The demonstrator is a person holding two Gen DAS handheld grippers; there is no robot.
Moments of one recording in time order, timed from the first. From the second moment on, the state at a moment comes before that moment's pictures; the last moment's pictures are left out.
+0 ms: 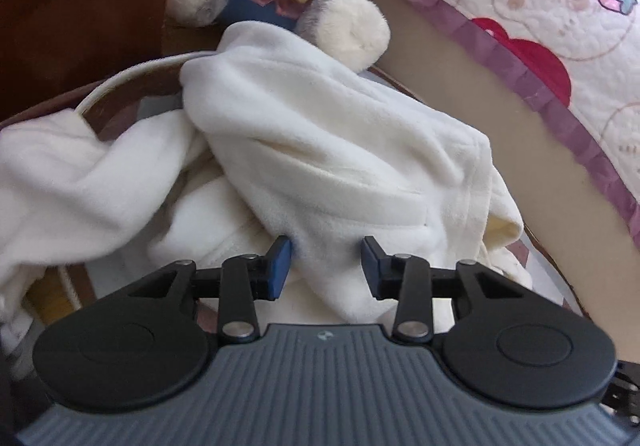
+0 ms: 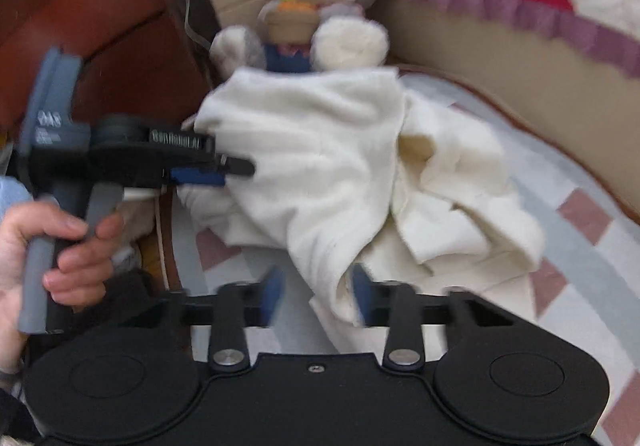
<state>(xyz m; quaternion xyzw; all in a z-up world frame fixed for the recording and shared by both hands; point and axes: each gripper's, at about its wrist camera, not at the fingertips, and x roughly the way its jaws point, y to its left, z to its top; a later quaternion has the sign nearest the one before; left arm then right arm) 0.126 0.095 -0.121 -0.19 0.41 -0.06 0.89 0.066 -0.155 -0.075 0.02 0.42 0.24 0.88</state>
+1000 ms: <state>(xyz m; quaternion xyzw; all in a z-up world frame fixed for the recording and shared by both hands) 0.115 0.035 -0.073 -0.26 0.38 -0.27 0.84 0.024 -0.224 -0.089 0.30 0.33 0.24 0.86</state>
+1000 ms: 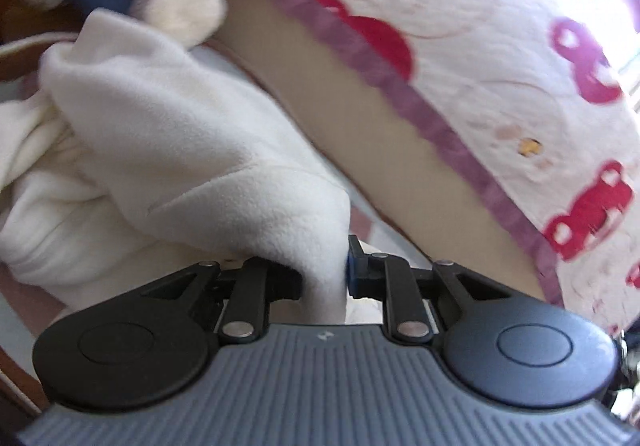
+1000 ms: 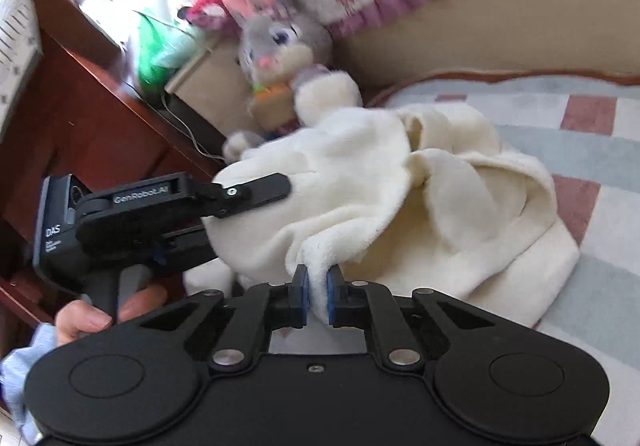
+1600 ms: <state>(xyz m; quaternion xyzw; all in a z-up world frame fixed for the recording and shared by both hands) -0.022 -0.140 0.090 -0.14 0.30 -0.48 0.81 -0.166 -0.342 0.075 0.32 0.16 0.18 0.92</state>
